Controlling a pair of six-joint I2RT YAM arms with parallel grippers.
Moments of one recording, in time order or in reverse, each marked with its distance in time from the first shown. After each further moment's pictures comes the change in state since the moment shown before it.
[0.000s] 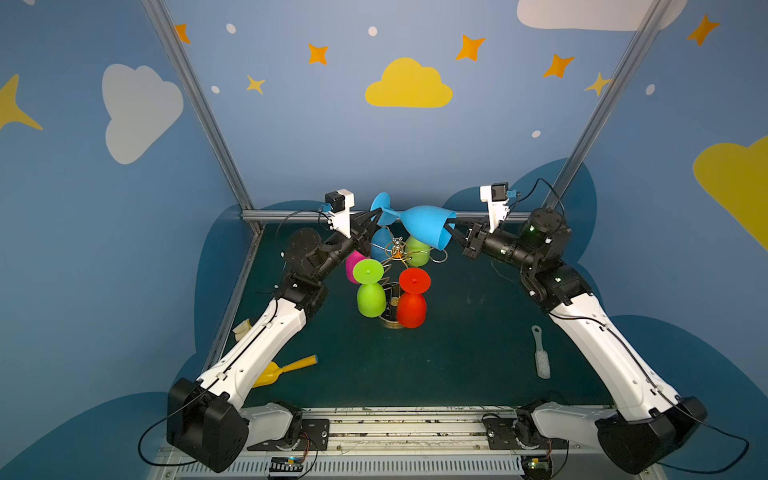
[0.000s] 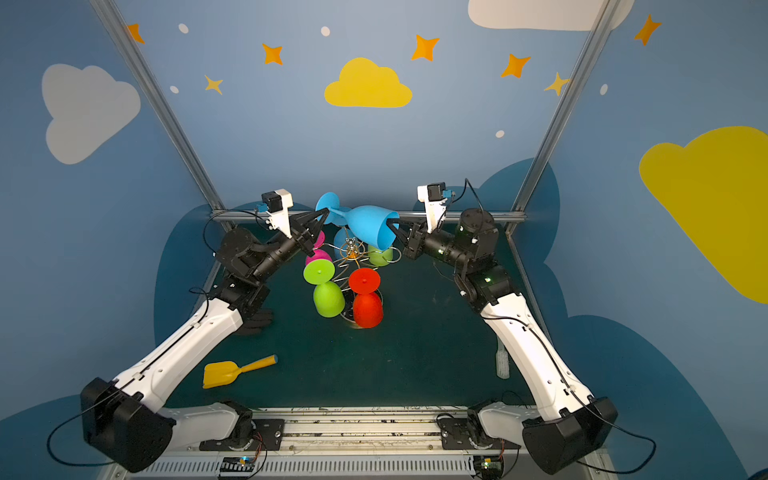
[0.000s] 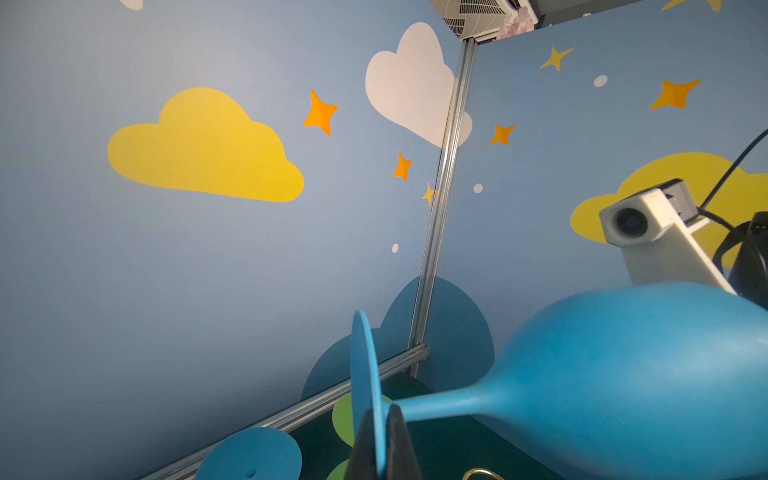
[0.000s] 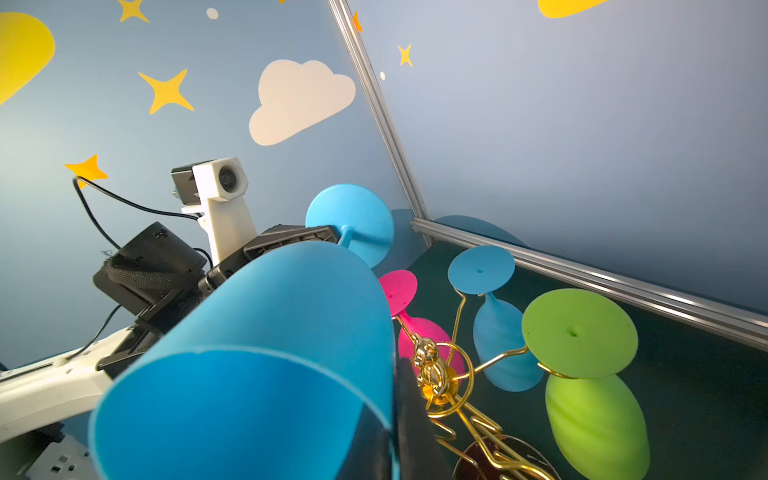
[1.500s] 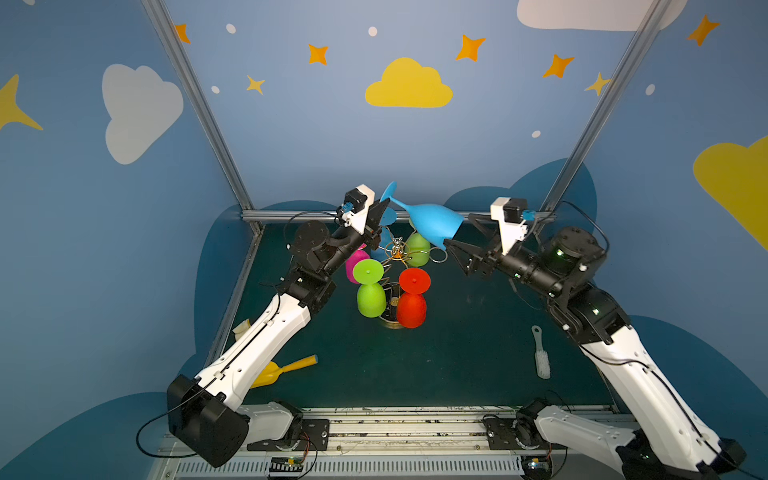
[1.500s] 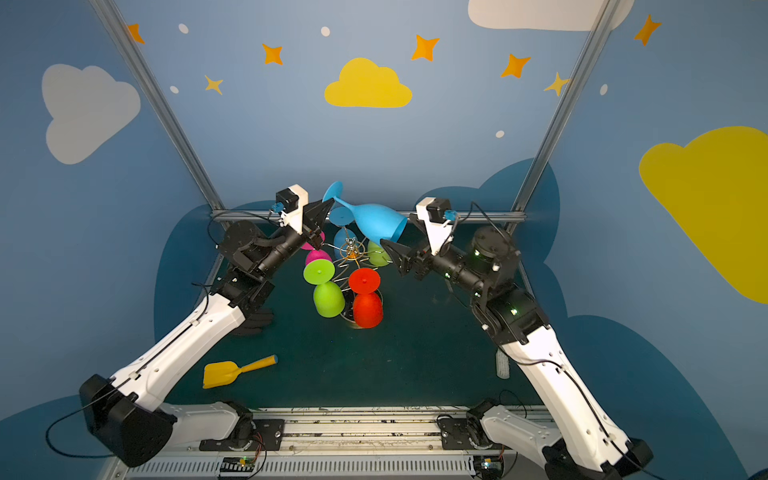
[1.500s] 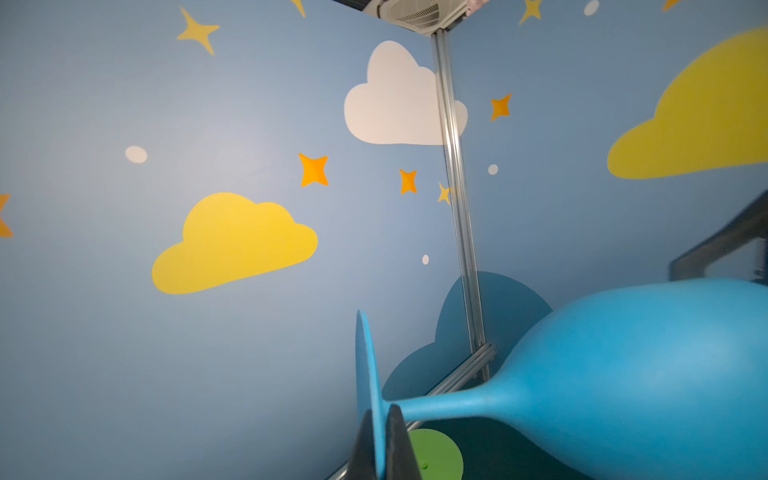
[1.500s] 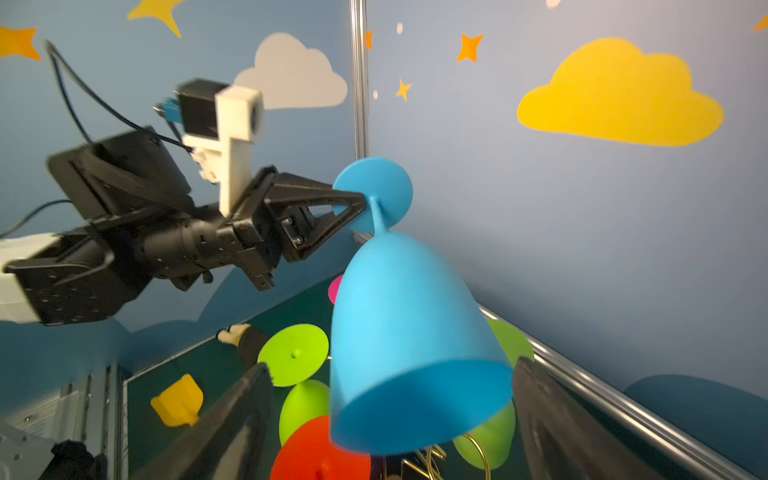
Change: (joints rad) left arm -0.061 0.025 0.127 -0.076 -0.129 0.311; right arm 0.128 -0.236 -0.011 -0.150 0.264 -0.381
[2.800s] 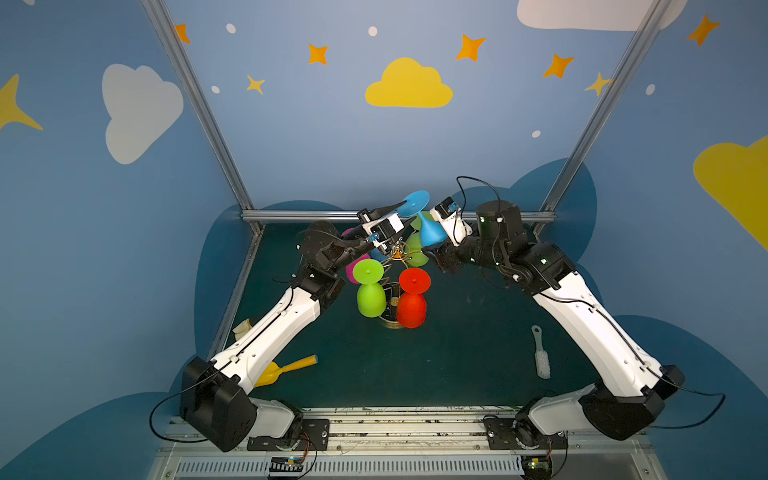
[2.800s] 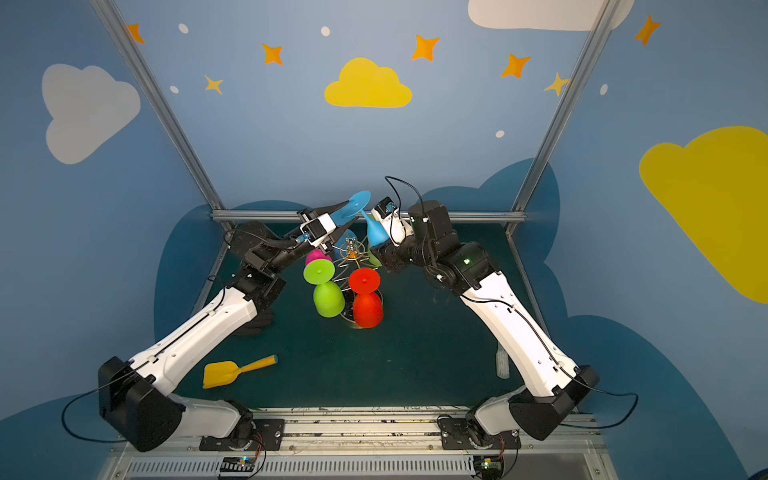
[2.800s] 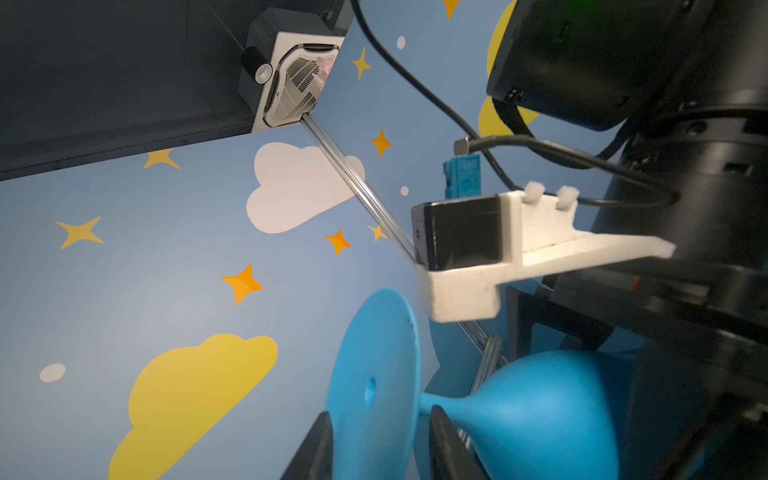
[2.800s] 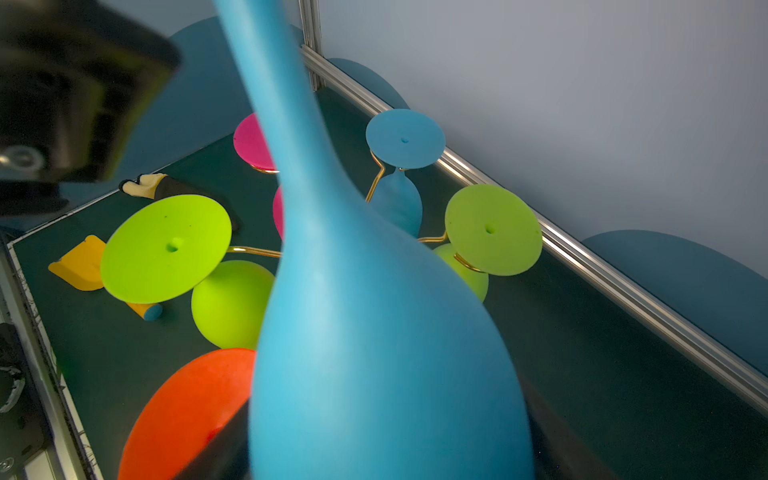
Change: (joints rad) left arm -0.039 0.082 0.003 0.161 0.294 0.494; right arm 0.108 0.423 0.388 -0.565 0.259 -0.180
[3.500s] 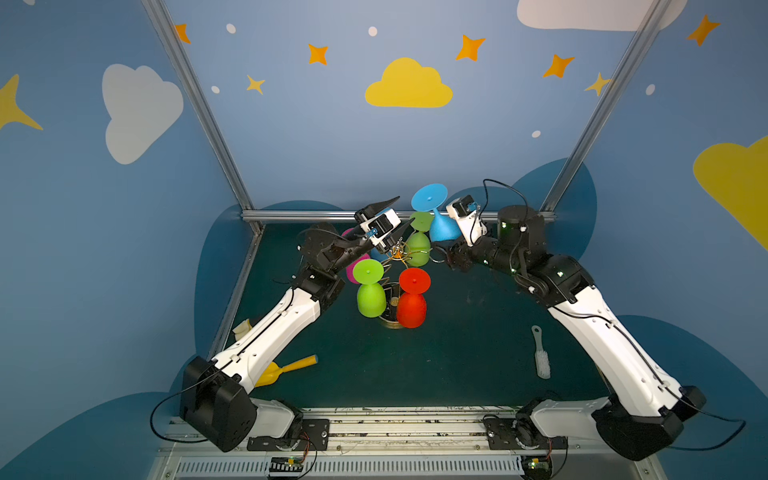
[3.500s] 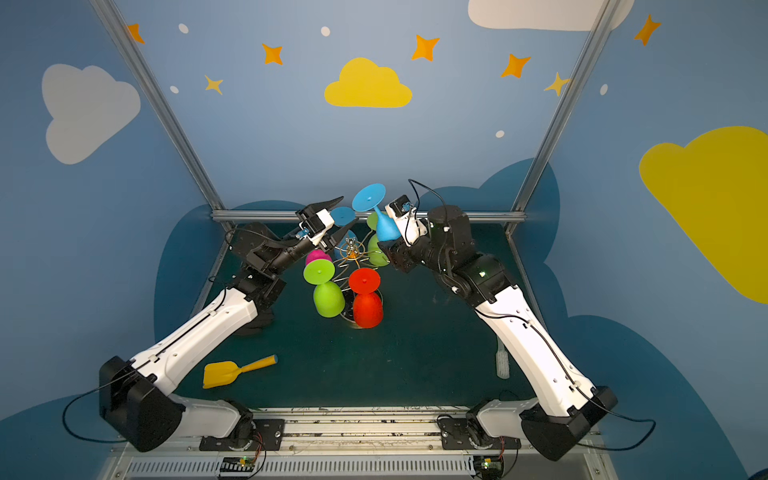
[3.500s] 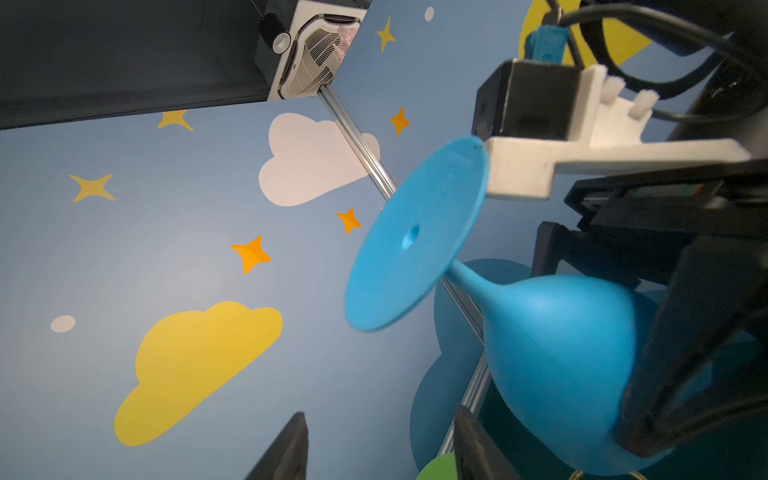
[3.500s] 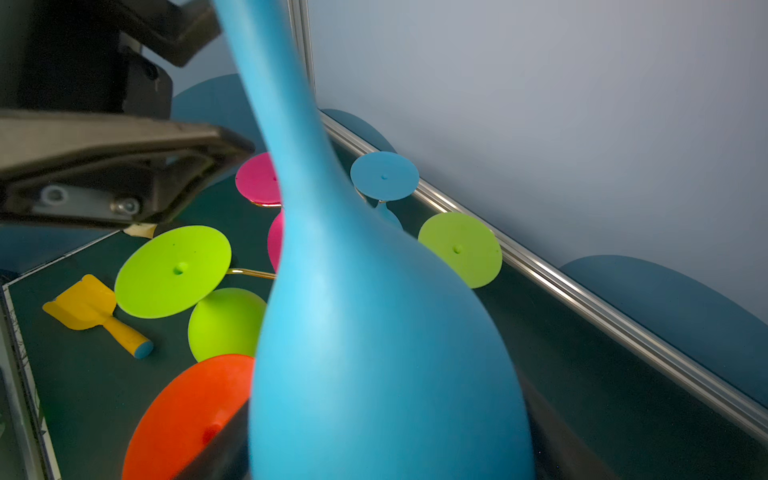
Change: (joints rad) left arm 0.005 0.000 -0.022 0.007 -0.064 -0.046; right arm -0.046 -0.106 -0.123 0.133 -0.033 0.004
